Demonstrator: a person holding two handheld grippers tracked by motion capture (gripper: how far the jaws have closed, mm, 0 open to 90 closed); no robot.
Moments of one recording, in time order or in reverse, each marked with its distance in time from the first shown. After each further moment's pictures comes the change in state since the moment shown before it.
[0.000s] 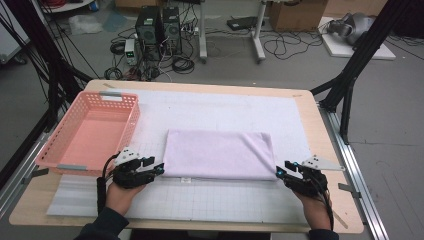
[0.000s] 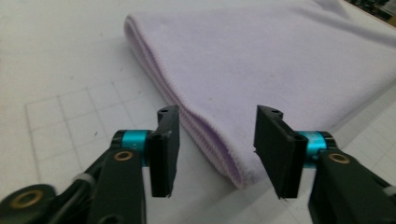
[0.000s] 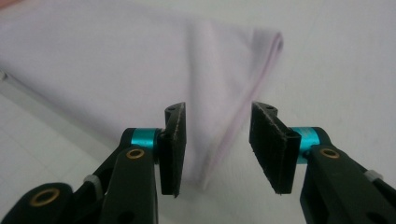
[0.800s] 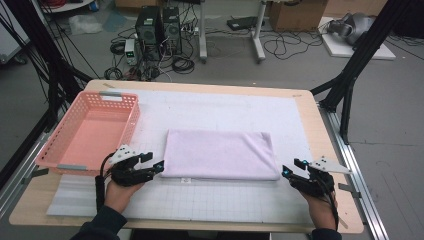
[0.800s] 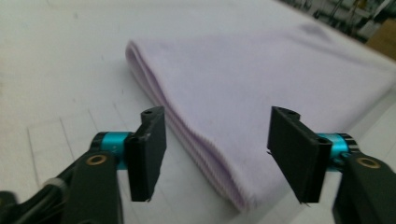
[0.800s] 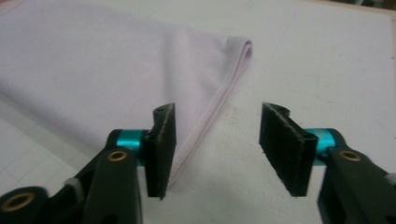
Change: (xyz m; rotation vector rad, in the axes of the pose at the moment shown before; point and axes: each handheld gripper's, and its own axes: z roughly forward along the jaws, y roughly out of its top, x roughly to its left) left arm 0.011 0.003 -0.009 -0.138 -0.034 -0.040; right arm -0.020 -0.010 -0.010 -0.028 -0.074 0.002
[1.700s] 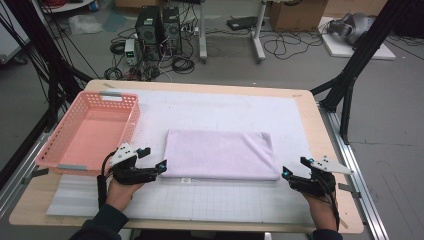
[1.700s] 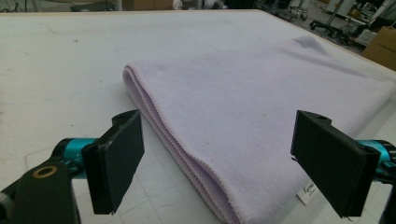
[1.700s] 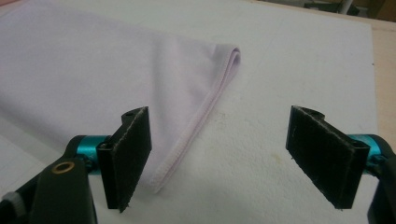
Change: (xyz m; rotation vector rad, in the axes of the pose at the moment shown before) left arm -0.004 0.001 0.009 0.002 0.004 0.034; right arm -0.002 -0.001 0.000 -0.005 -0.030 -0.014
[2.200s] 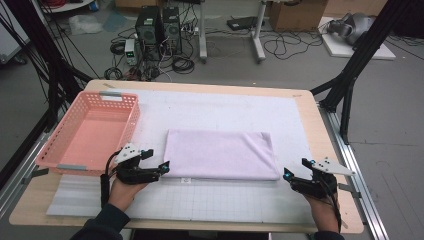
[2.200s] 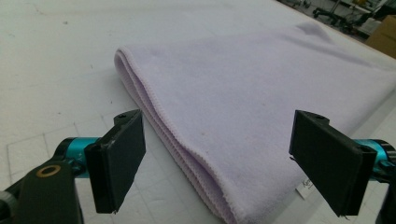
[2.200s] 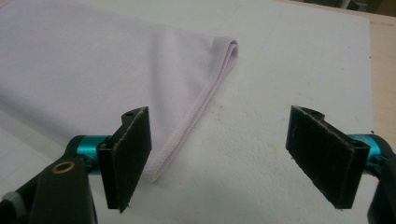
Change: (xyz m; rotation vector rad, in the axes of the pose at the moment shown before) left arm -0.005 -0.002 0.007 0.066 0.010 -0.012; right arm -0.001 -0.002 -0.004 0.007 -0.002 0.005
